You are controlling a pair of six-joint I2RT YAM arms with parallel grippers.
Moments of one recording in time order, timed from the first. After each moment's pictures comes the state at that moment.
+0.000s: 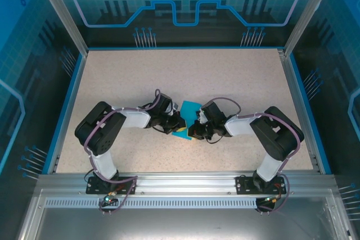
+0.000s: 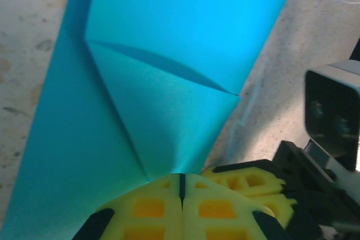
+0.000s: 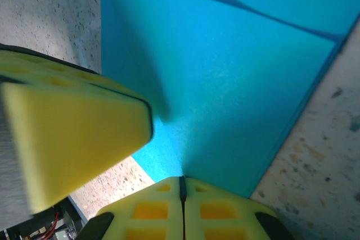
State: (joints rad) left arm -0.55 1.81 0.81 0.03 0.61 -1.02; right arm 0.64 1.71 0.67 0.08 -0.53 0.89
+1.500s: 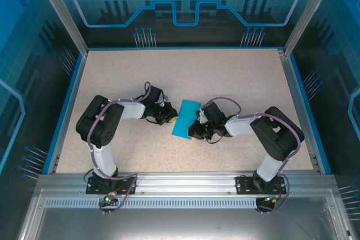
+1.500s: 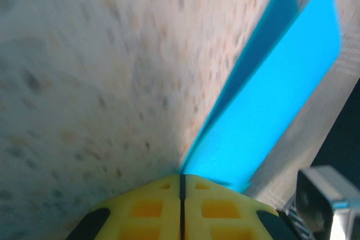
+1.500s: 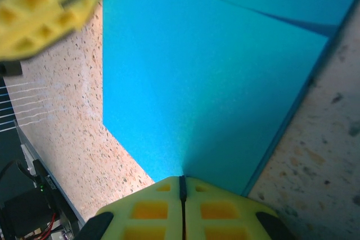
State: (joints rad) left arm -0.37 1.87 0.91 -0.04 0.58 -0.98; right arm 0.64 1.71 0.67 0.08 -0.52 0.87
